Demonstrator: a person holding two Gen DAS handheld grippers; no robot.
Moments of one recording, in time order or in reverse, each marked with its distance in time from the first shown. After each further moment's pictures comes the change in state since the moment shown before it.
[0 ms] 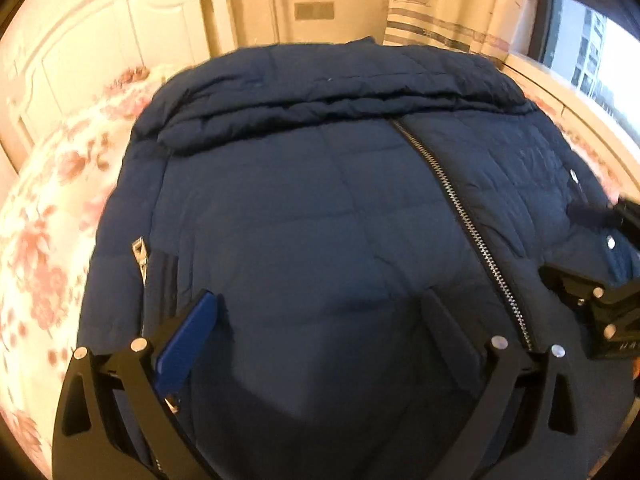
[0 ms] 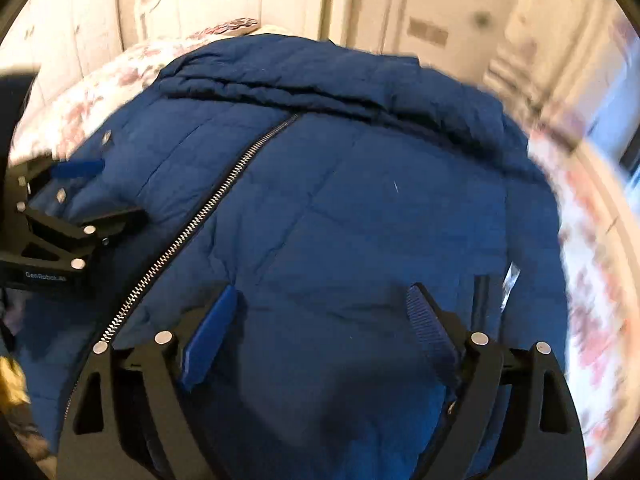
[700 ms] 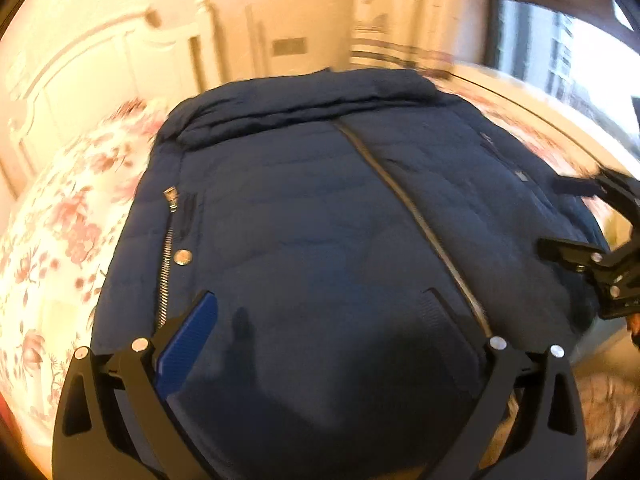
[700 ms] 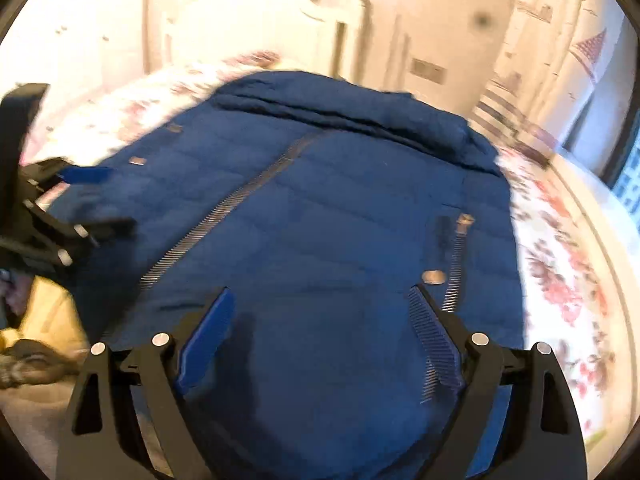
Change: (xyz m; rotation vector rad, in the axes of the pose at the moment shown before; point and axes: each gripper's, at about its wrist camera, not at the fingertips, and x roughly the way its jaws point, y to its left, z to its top) left arm -0.091 -0.043 -0.102 0.131 -0.143 -0.024; right arm -0.092 0.038 -0.083 -0.104 -0.170 0.012
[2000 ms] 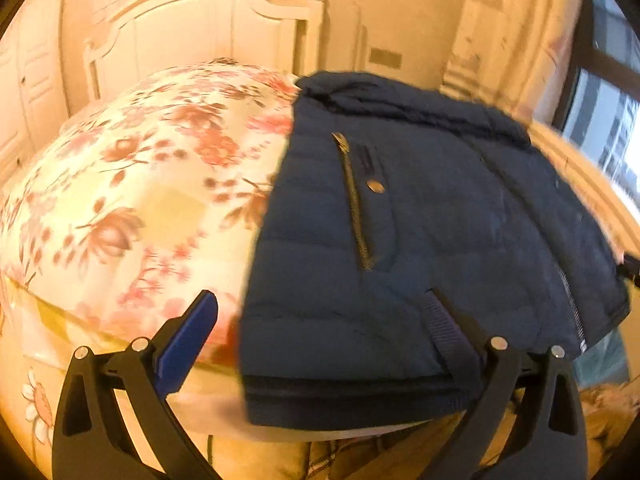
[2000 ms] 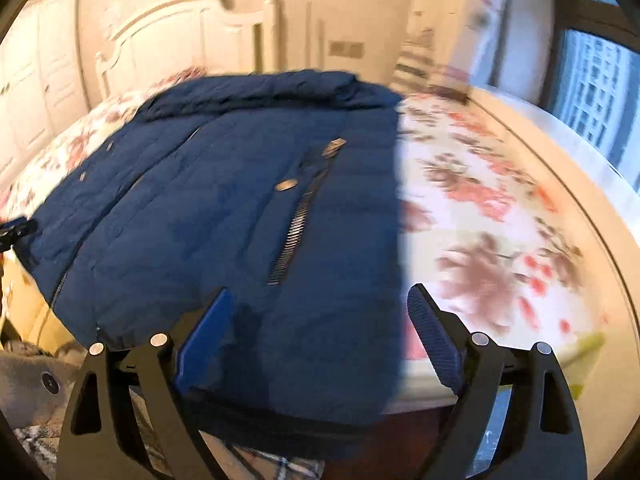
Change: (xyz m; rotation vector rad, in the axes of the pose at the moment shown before) left arm -0.035 0.134 -0.072 -0.368 -0.040 0.101; right arm -0.029 -0.098 -0.066 0.267 -0.001 -0.158
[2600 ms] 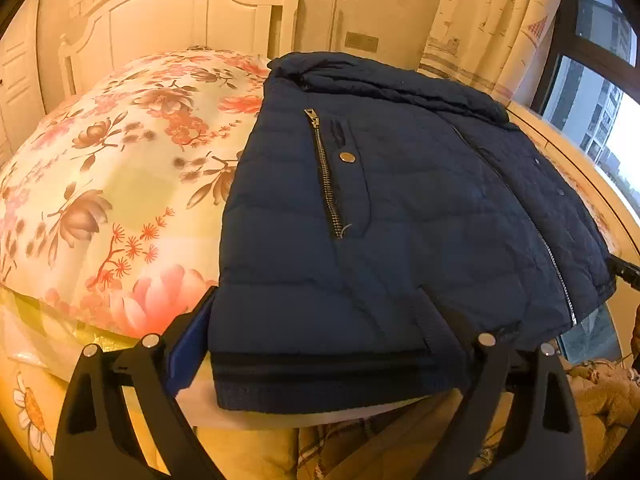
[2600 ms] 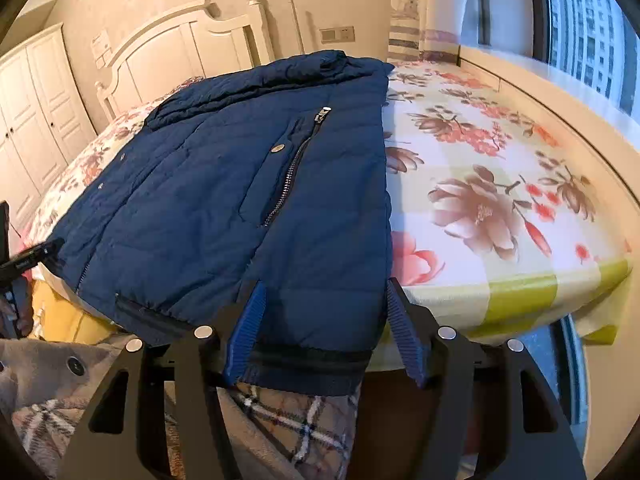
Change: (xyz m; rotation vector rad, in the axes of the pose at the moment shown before) left arm 0.006 -0.020 -0.017 0.075 0.063 -0.072; right arm -0.012 -0.011 -0.037 0.121 0.044 0.121
